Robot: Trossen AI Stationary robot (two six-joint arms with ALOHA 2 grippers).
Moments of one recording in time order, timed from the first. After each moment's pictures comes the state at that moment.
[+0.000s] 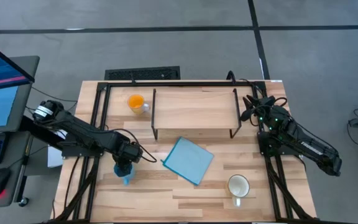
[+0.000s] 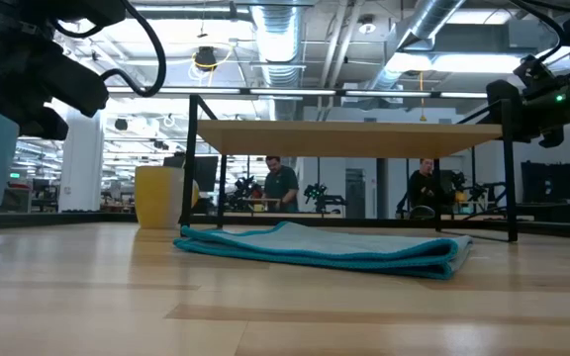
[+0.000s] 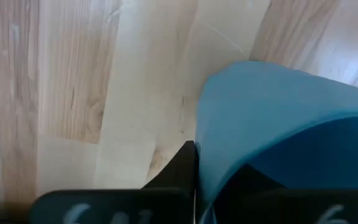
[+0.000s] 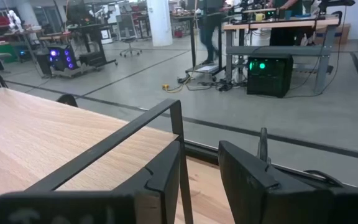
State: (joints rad) left arm -0.35 1.35 0.79 -0.97 0.15 -0.65; right arm -0.58 0.01 0.08 -0.21 0.37 0.11
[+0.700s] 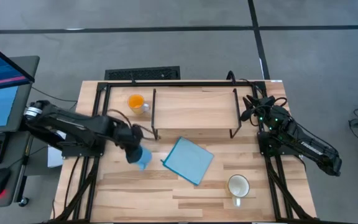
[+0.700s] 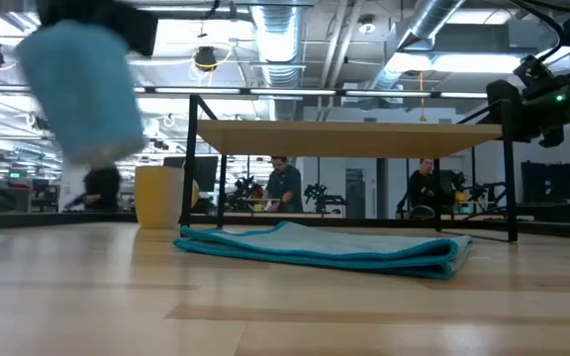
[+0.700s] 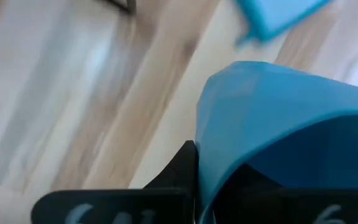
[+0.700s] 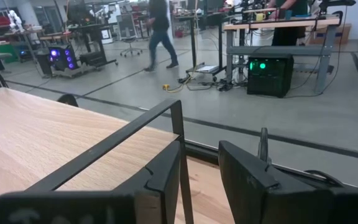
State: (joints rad) left arm -0.18 1.18 0.93 -0.95 -0.01 -0.69; right arm -0.58 0.01 0.08 -0.21 0.37 0.11
